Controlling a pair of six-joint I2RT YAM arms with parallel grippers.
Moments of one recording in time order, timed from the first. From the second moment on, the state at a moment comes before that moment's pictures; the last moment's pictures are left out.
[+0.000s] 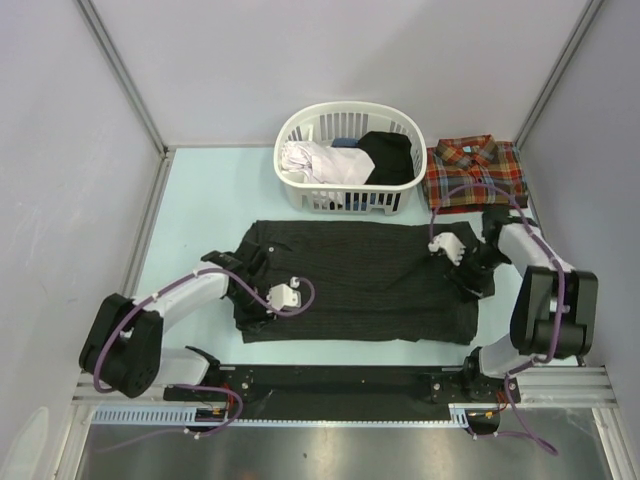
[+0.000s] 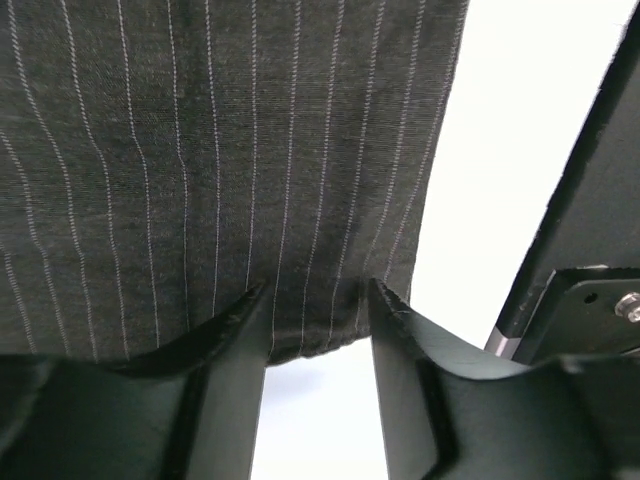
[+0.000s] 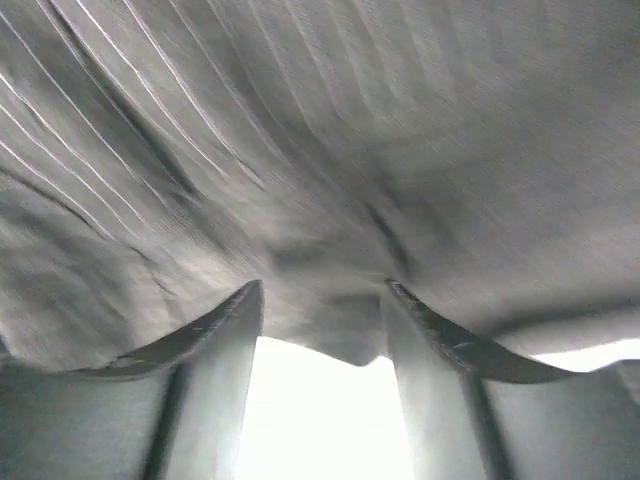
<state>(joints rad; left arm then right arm) -0.46 1.33 0.68 -0.87 0.34 0.98 -0.10 1.54 0.94 -0.99 -0.31 -1.19</state>
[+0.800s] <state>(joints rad) -0.72 1.22 0.59 -0.86 0.22 0.93 0.00 1.05 0.70 -1.33 -0.30 -1.68</state>
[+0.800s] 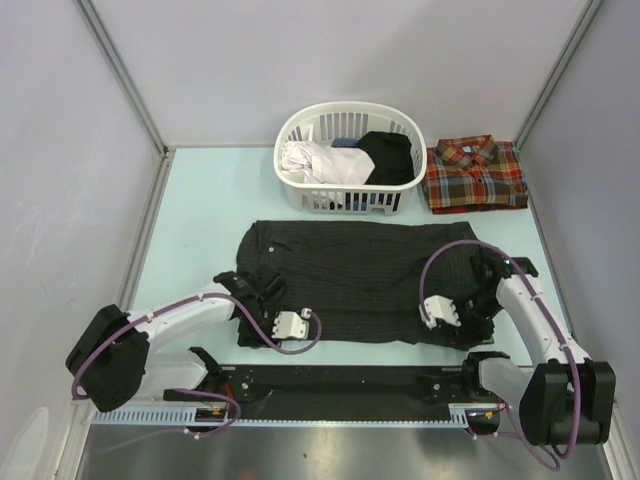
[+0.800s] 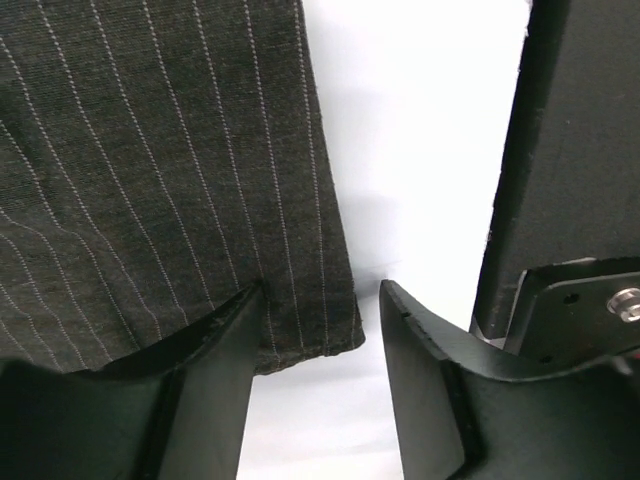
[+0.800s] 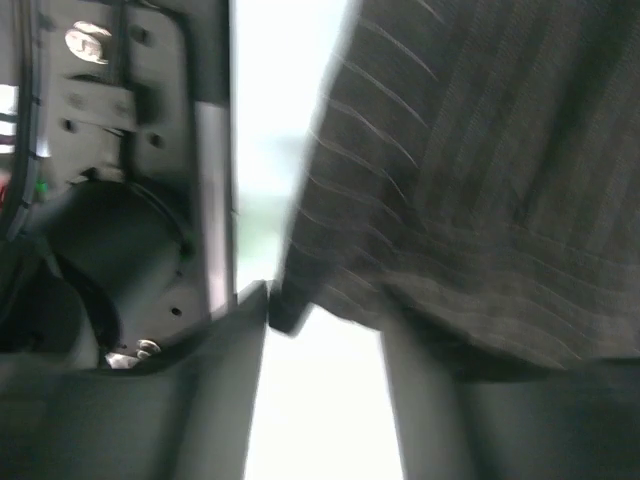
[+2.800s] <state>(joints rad) -0.82 1.51 1.02 -0.57 0.43 0.71 -0.10 1.34 0.91 -1.25 -0.40 -1.40</state>
